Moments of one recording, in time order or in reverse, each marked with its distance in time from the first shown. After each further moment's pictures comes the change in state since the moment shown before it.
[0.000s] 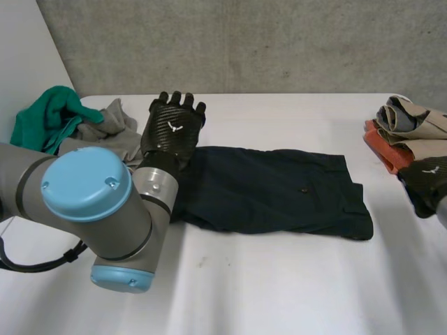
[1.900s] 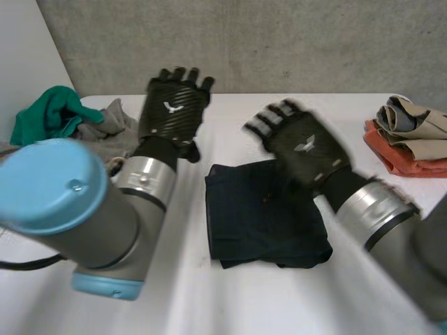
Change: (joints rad) left arm -0.044 0.095 0.001 -0.017 0.034 -0.157; right arm 0.428 -0.133 -0.003 -0.252 -0.286 0.341; left_hand 0.000 0.000 0.000 0.000 0.000; right_hand -0.889 -0.961 -0.980 -0.987 -0.972
